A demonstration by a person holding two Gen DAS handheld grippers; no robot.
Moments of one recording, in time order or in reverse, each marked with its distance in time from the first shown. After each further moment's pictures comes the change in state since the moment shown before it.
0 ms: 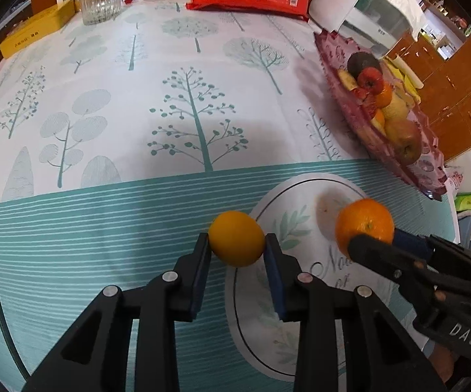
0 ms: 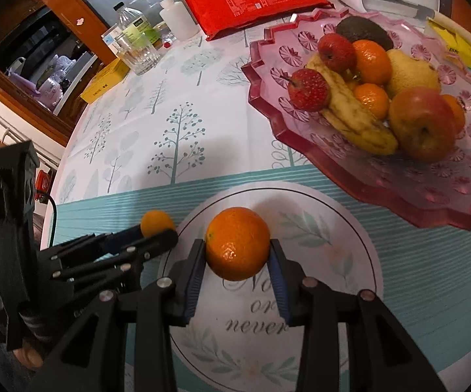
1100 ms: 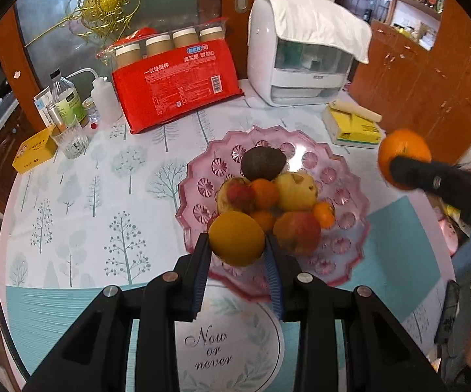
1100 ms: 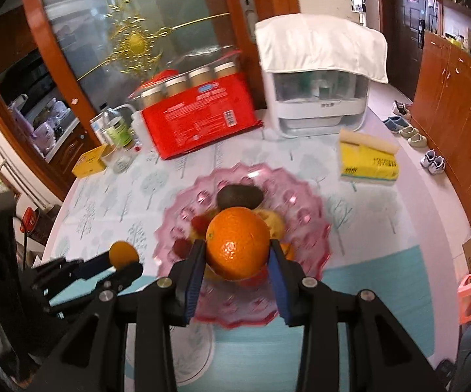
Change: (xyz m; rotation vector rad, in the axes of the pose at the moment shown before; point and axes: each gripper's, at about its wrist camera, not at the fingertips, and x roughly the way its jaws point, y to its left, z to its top) left arm -0.078 -0.203 0.090 0.142 -0.192 0.177; right arm -0.187 -0.116 0.109 -0.045 -0.256 -0.126
